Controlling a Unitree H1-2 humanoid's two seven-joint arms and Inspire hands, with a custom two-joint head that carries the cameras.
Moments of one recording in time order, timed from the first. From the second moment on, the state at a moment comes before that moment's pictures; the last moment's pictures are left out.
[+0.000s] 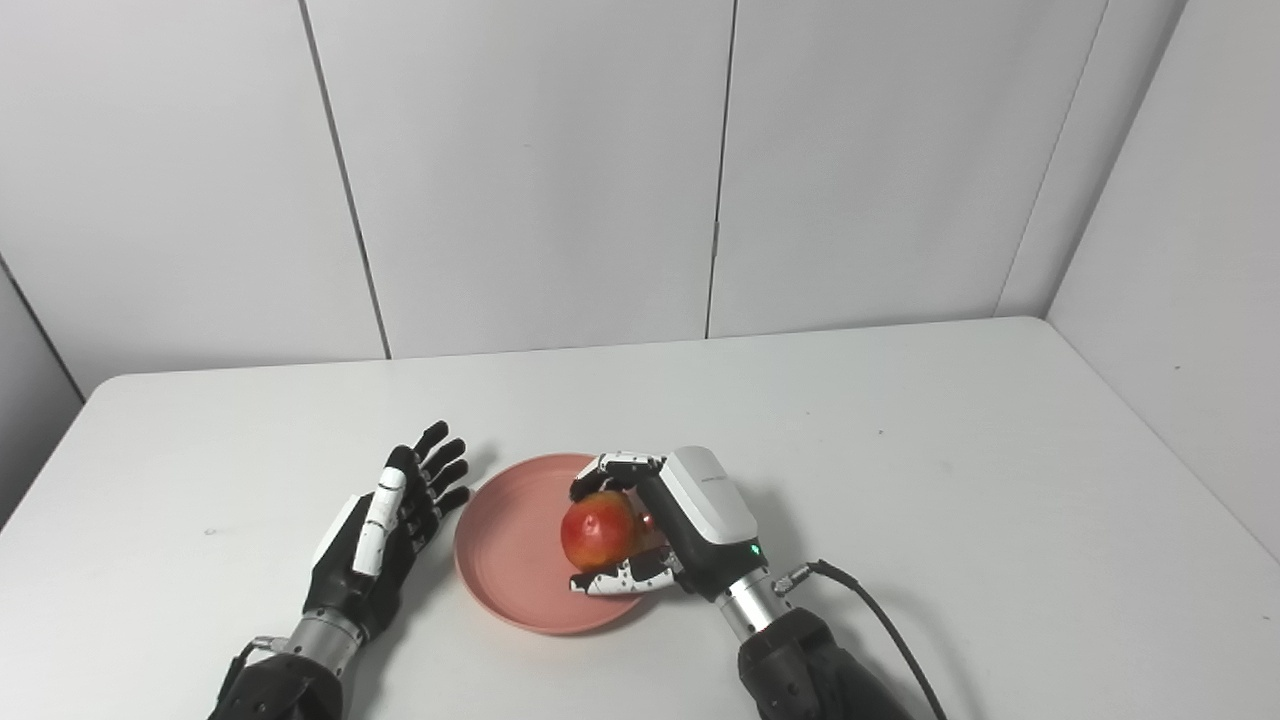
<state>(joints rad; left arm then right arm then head) -0.28 0.13 0.02 0.27 -0.23 0.03 -0.32 -0.34 -0.09 0.37 0.30 -0.72 -0.27 -0.24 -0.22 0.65</state>
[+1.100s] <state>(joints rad) -0.28 0.13 0.02 0.27 -0.23 0.03 -0.32 -0.33 -0.08 0.31 0.24 -0.57 -0.28 -0.14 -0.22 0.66</state>
